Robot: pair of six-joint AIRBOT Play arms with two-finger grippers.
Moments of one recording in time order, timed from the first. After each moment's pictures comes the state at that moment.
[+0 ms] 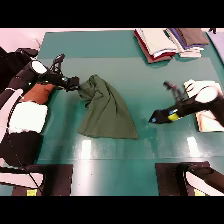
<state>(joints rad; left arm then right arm) -0.09 -1.53 1.34 1.06 -0.98 -1.43 0.11 -1.08 0.75 -0.97 1.26 1.37</state>
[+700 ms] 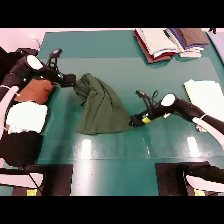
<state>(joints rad) -0.09 -1.49 1.42 1.16 -1.03 -1.43 0.36 -1.32 0.85 -0.86 1.02 1.28</state>
